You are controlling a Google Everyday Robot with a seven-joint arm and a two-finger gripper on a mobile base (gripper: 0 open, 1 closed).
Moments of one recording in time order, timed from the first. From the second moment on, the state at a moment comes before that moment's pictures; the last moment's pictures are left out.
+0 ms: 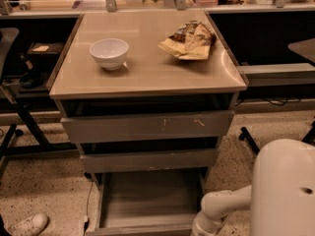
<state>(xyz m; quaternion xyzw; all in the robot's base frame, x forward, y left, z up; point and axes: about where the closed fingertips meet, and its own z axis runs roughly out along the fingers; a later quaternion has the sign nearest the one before) 0.339 -0.142 0.252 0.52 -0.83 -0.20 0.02</state>
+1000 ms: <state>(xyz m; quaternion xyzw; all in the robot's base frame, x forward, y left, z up) 0.347 -0.127 0.171 0.53 -0.82 -0.21 0.06</state>
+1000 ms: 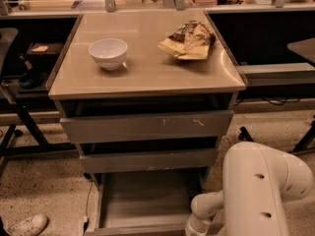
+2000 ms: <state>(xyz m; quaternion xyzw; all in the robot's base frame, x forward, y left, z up) 0.380 -0.134 0.207 0.54 -0.83 -0.16 0.03</state>
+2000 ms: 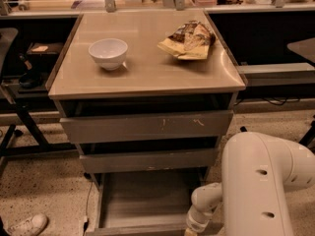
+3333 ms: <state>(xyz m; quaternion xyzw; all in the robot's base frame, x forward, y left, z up) 0.380 -0.134 0.207 0.54 -0.83 -0.16 0.03</state>
